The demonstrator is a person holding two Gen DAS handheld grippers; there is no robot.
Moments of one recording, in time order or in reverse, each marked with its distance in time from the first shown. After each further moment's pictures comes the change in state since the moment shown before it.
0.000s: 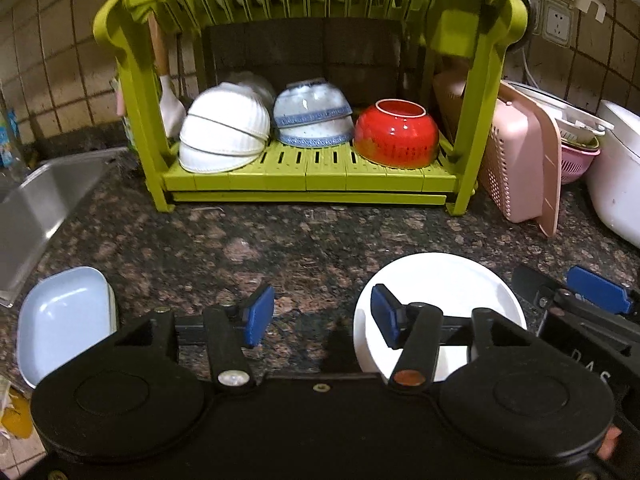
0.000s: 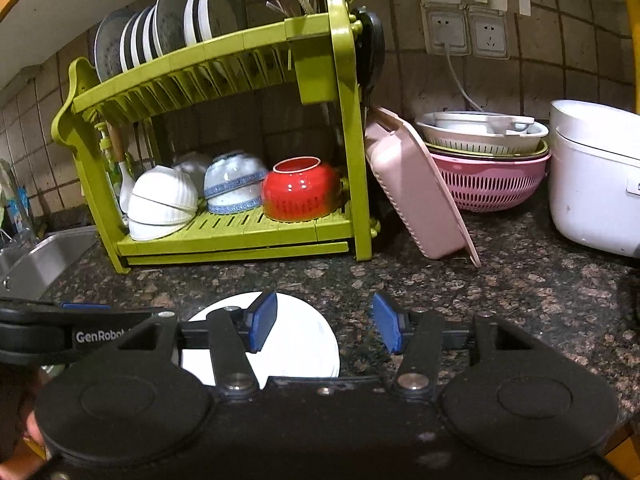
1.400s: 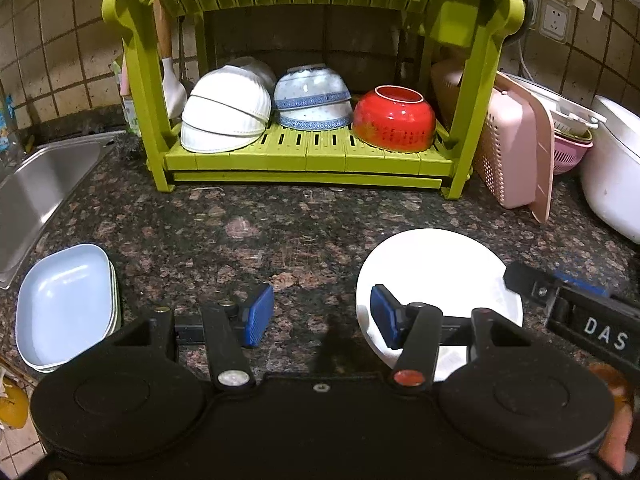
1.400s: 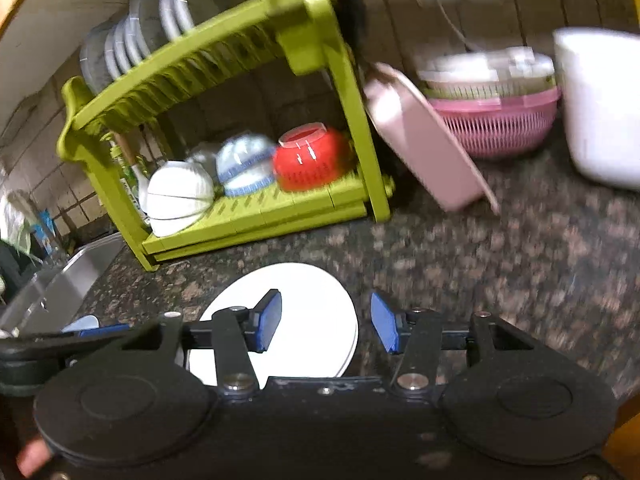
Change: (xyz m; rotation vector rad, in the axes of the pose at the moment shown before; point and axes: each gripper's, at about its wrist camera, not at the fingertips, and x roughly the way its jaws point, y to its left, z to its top) left arm -0.005 0.009 -0.010 -0.021 0.045 -0.035; right arm 0.006 -0.022 -0.003 0.169 0.135 0.101
